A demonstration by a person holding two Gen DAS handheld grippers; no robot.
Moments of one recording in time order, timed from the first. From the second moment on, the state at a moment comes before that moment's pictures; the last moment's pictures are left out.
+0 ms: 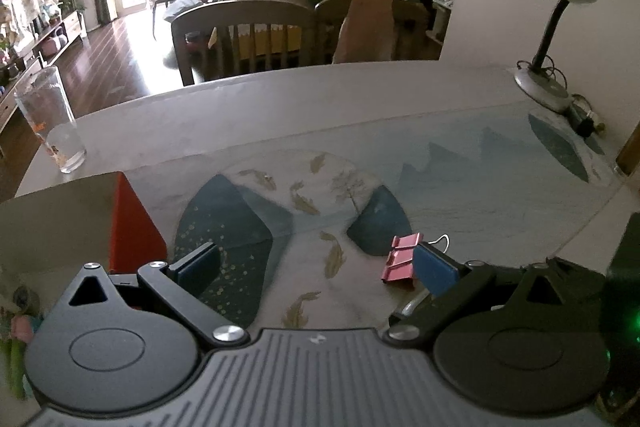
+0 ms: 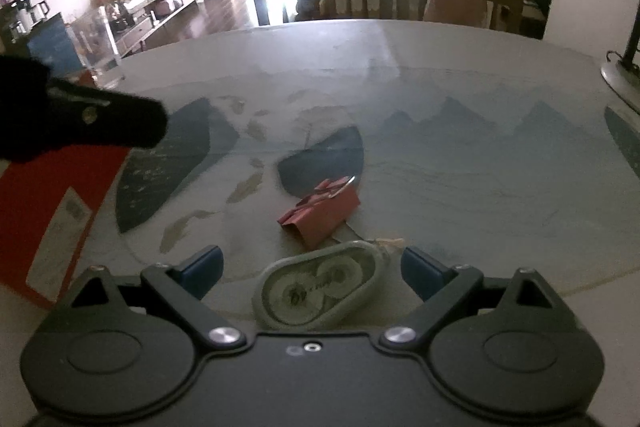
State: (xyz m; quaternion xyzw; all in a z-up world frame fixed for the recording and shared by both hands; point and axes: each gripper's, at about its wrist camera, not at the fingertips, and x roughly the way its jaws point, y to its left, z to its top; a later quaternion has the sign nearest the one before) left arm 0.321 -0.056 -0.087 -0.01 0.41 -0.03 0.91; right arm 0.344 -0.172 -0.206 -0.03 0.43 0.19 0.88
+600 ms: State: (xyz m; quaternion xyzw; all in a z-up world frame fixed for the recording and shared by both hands) left arm 0.345 -0.082 -0.131 0.01 0.44 -0.07 0.89; right arm 0.348 -0.204 -0.229 -0.07 0.43 0.18 0.88
